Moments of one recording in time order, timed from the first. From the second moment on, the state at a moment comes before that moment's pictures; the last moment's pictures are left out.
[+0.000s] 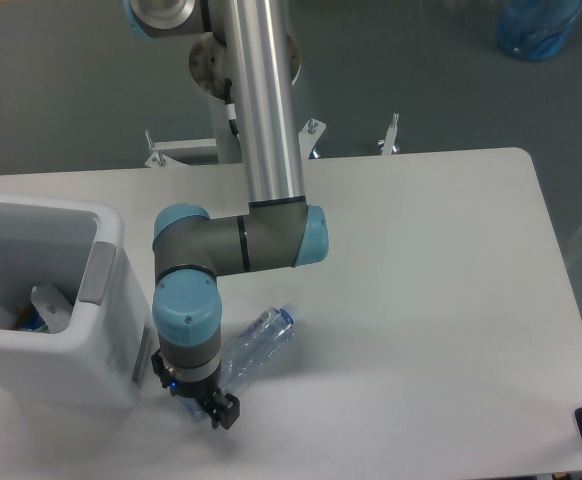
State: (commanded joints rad) arm 2.15 -2.25 -1.47 -0.84 1.48 0.79
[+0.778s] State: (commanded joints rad) arm 2.23 -2.18 -1.45 -0.83 1.46 0.80
